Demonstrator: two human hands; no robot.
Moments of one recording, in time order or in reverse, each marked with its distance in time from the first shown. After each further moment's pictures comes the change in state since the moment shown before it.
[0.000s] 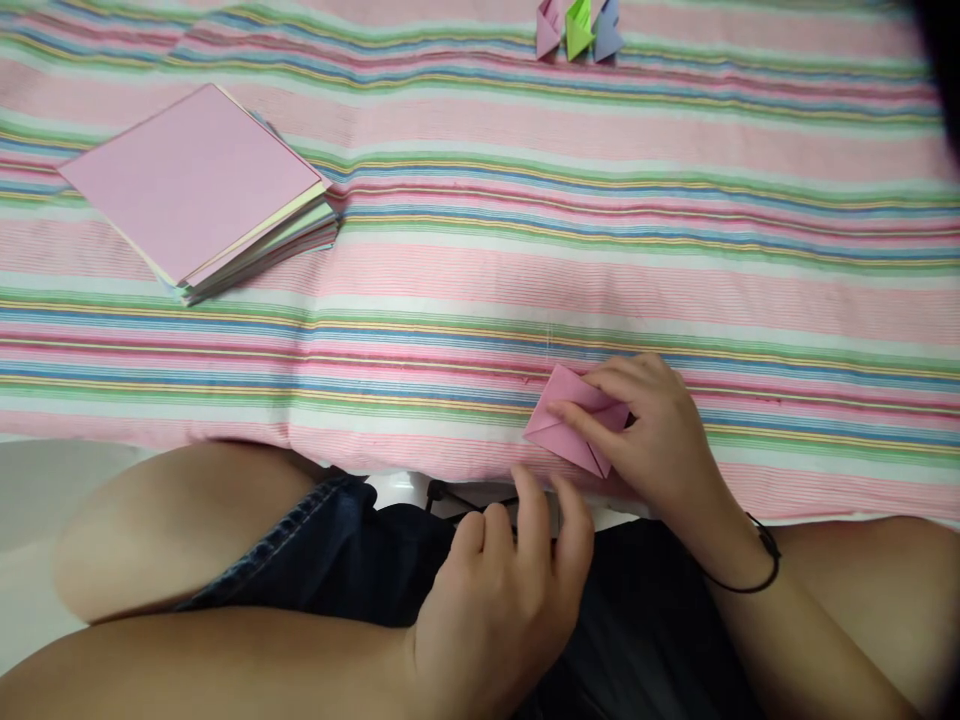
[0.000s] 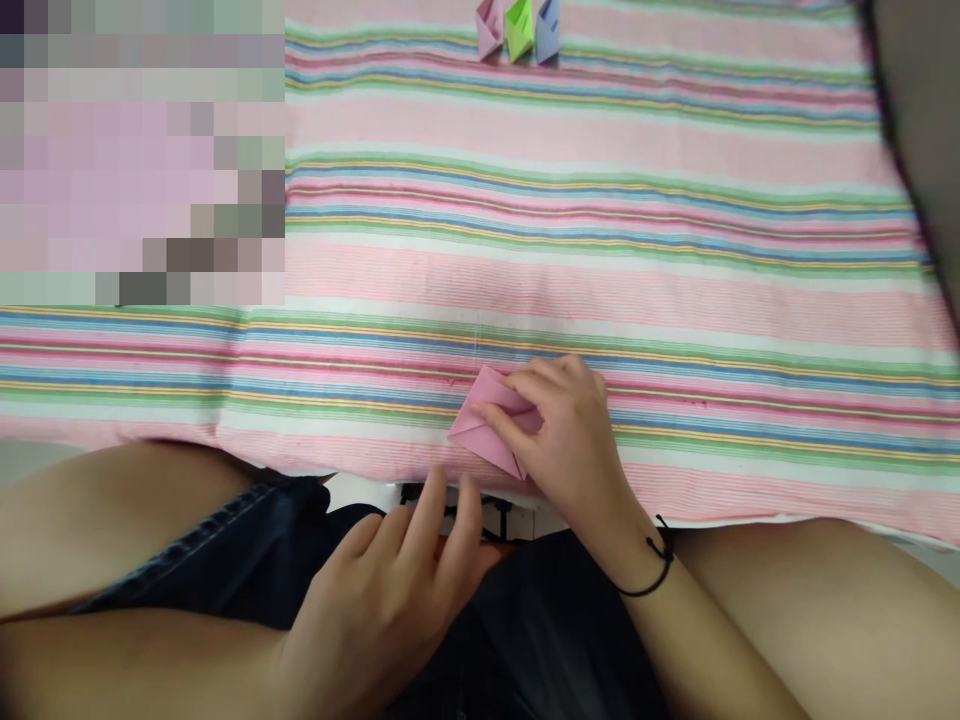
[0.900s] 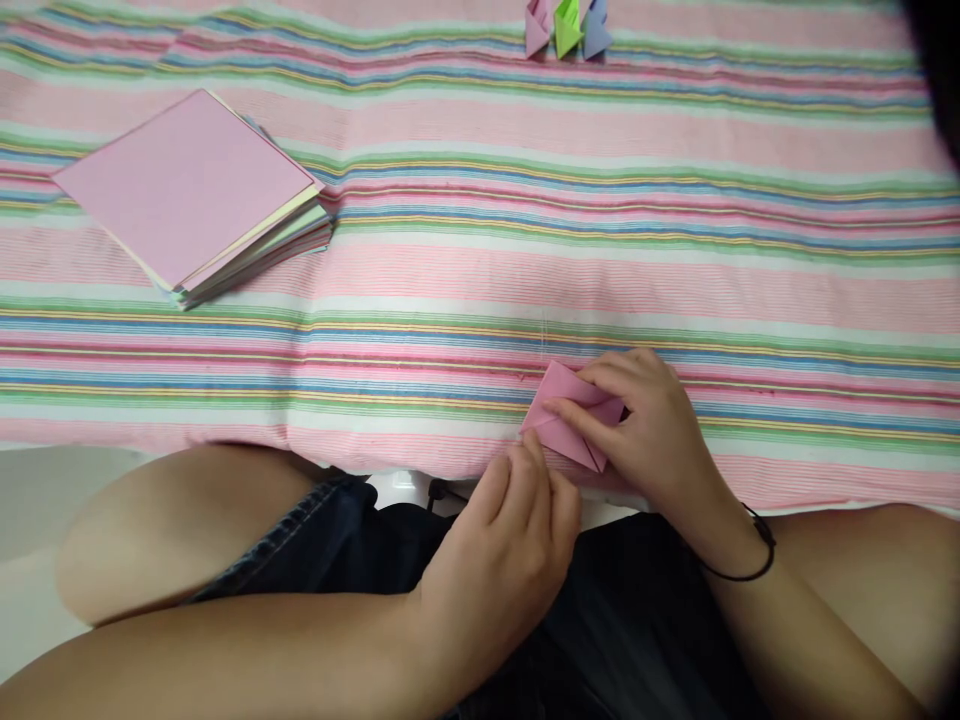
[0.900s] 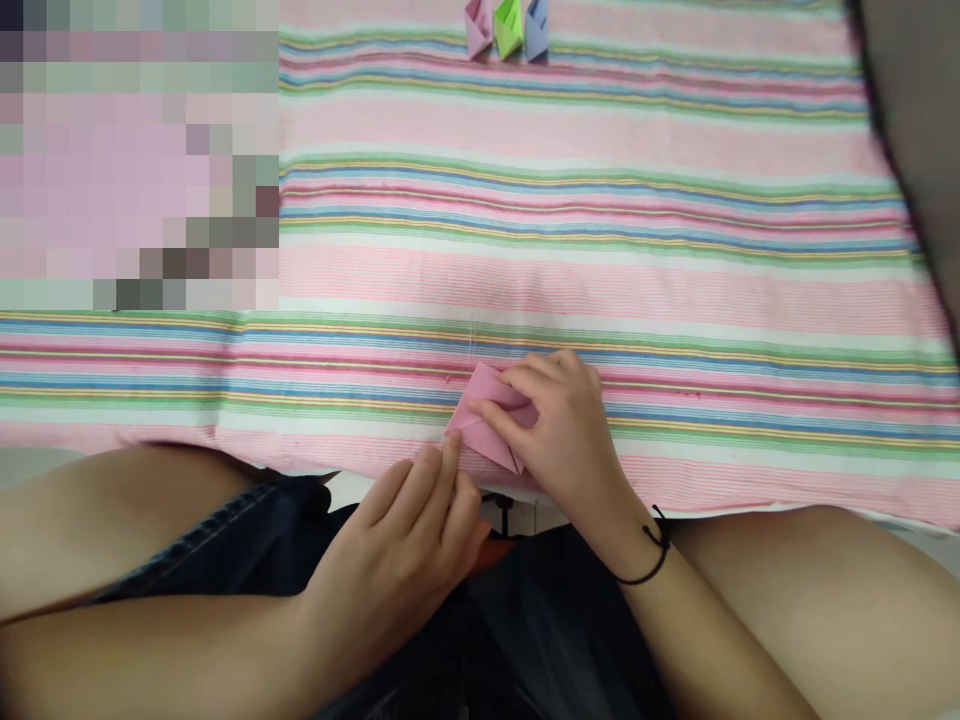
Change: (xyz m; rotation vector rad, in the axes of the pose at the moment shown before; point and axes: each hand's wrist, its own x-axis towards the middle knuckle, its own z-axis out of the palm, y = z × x) left_hand 0.008 -0.011 0.008 0.095 -0.004 0.166; right_hand 0.000 0.001 0.000 0.006 -0.010 -0.010
